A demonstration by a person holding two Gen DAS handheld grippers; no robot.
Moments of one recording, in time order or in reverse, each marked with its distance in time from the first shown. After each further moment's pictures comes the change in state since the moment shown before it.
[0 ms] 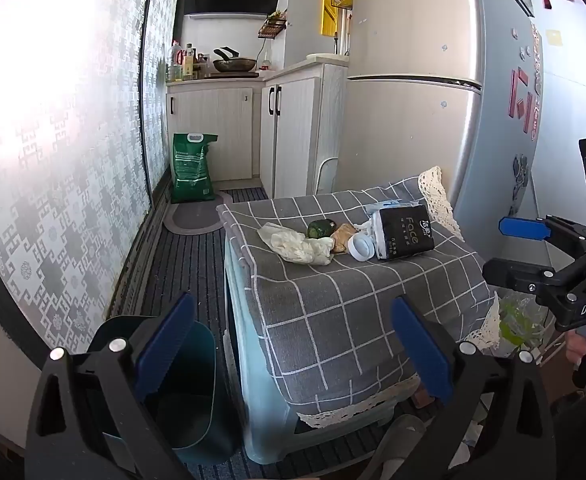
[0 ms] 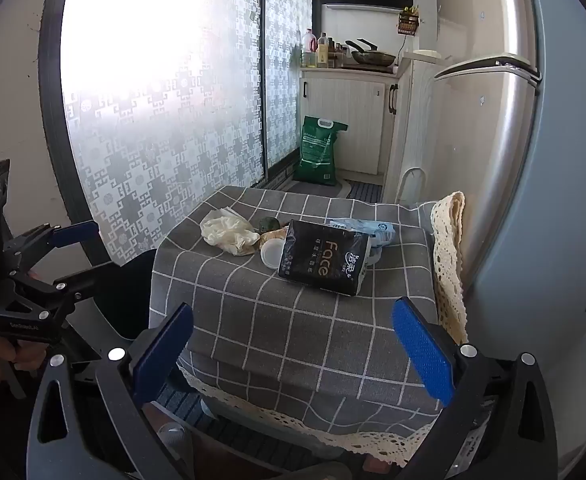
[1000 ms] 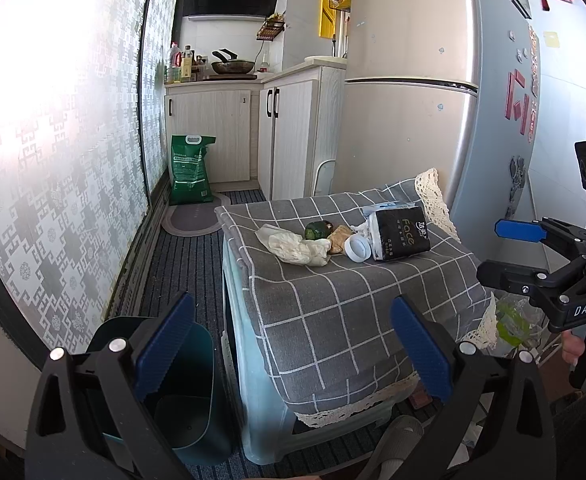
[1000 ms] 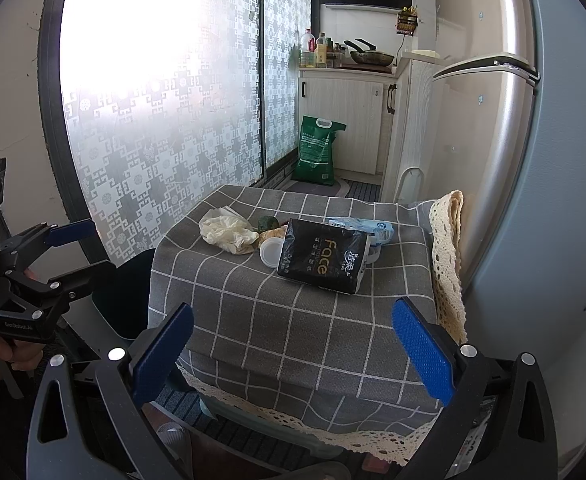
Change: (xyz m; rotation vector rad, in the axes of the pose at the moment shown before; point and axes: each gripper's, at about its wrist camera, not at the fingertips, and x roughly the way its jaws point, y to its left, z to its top) left arm -0.003 0.000 0.001 0.000 -0.012 -0.007; right arm 0.000 0.001 -0.001 -0.004 -0.005 -0.011
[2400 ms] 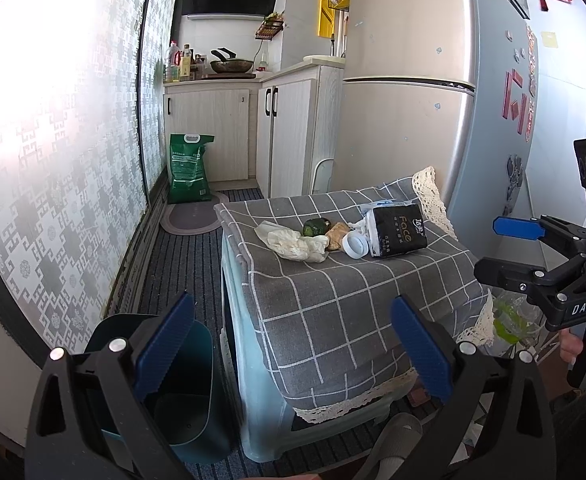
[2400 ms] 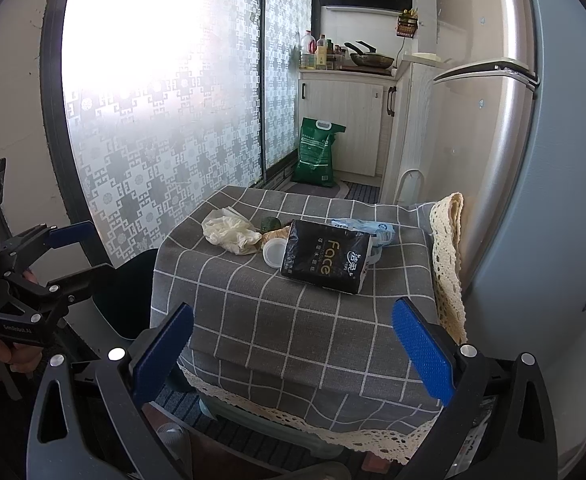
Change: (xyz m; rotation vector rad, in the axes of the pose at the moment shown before) left arm -0.004 -0.003 -0.003 0.001 0.006 -0.007; right arm -0.003 0.004 0.000 -0.006 -0.008 -0.002
